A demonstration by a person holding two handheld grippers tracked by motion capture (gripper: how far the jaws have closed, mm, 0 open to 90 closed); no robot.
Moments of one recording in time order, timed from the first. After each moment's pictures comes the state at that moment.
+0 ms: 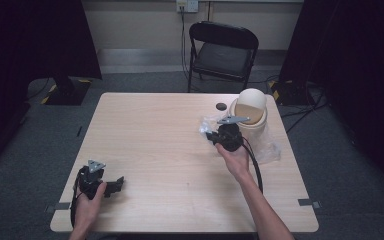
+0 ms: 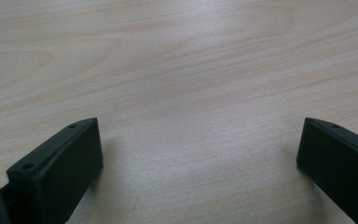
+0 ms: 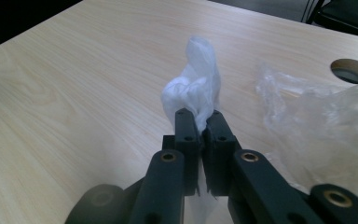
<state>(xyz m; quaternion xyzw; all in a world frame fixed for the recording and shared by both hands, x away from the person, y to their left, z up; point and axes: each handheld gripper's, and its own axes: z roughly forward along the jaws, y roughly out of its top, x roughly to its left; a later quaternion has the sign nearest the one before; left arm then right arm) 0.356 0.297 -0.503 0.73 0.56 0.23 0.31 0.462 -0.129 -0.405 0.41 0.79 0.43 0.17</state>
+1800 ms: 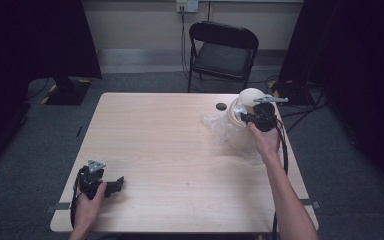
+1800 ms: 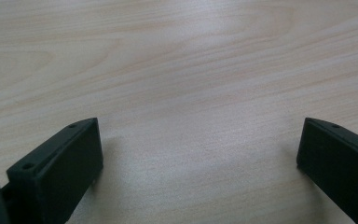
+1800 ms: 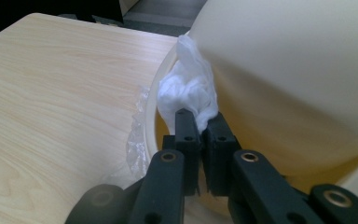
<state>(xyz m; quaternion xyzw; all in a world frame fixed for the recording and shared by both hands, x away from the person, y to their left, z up) 0.356 0.297 -0.503 0.73 0.56 0.23 0.31 0.498 -0.218 -0.366 0.50 0.73 0.40 0.23</state>
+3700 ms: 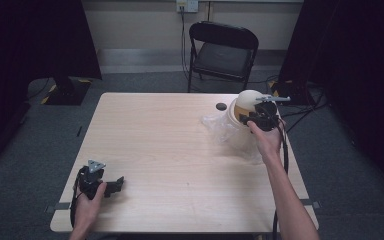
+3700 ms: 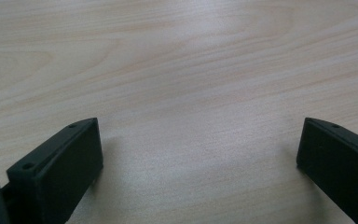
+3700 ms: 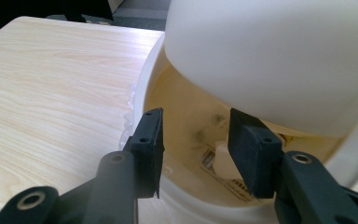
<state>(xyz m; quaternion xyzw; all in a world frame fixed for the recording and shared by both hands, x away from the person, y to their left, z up) 0.356 0.297 -0.503 0.73 0.56 0.23 0.31 0.494 -0.220 -0.360 0.53 0.72 0.40 0.22</state>
